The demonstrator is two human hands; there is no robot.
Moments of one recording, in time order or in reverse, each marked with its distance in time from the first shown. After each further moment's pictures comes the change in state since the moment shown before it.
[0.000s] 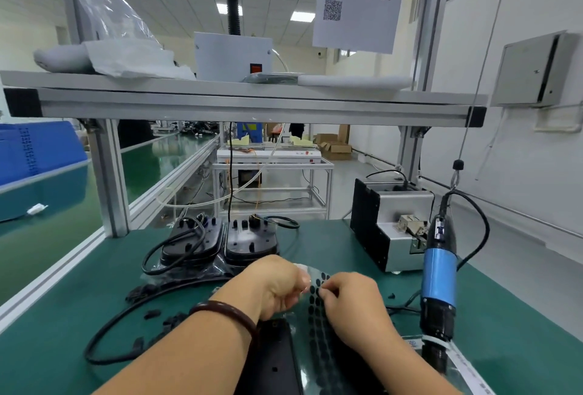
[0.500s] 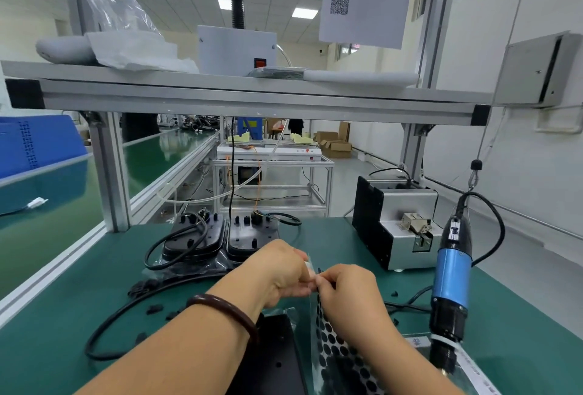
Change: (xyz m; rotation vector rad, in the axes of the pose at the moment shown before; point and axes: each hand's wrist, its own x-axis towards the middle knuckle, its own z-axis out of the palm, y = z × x) left_hand -0.023 0.014 -0.002 0.008 0.001 0.128; right_hand 0.000 -0.014 -0.001 0.086 0.013 -0.036
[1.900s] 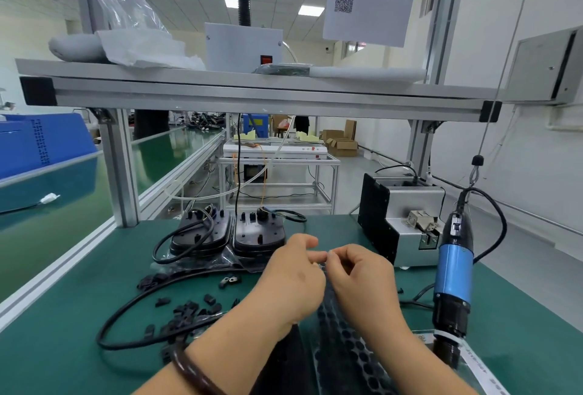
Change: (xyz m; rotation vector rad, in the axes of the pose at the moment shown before) left_hand -0.047 -0.012 0.015 0.289 0.149 0.337; right_hand -0.008 -0.008 -0.010 0.251 0.234 -0.085
